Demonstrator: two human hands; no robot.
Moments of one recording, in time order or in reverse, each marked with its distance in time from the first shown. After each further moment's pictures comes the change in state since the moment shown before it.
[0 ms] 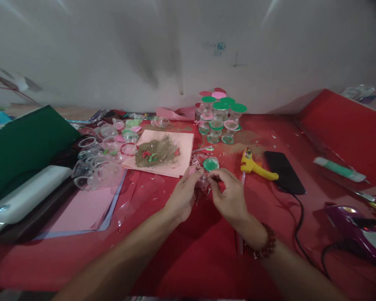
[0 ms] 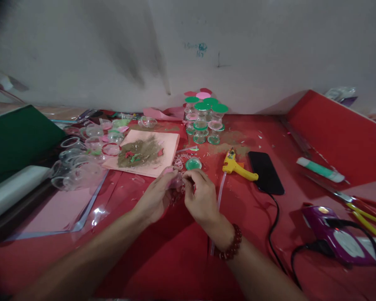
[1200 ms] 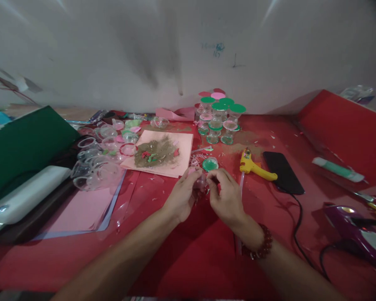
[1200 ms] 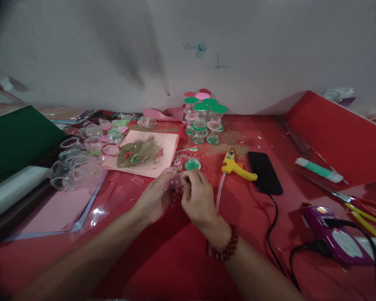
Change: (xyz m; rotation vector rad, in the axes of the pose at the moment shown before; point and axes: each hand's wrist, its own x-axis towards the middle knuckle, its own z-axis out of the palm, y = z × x) left_hand 0.000 0.002 0.000 0.002 0.027 -0.074; right_hand -0.002 -0.005 0.002 -0.093 -0.019 -0.023
